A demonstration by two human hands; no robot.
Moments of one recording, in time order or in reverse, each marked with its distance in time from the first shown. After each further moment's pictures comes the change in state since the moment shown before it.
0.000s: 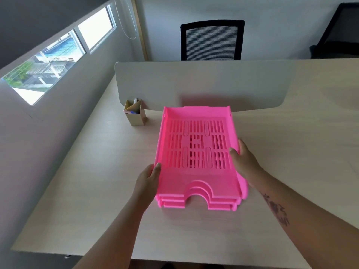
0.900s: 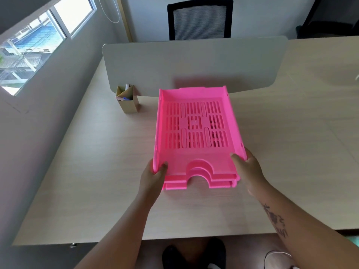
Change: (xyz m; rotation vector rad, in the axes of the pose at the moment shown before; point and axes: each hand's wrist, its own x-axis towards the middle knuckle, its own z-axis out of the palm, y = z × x) left_hand -0.021 -0.042 0.002 -0.119 -0.084 0.030; right_hand -0.076 0.043 0.033 0.299 0.149 0.145
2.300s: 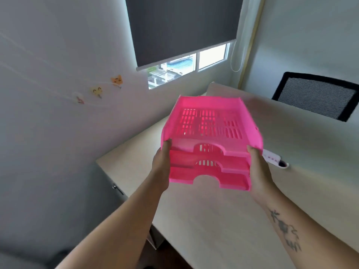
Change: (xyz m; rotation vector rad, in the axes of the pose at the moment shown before) left_hand -0.067 0.095 -0.017 -0.699 0.670 -0.073; right_hand 0.014 -0.140 0.029 0.234 -0.586 -0.107
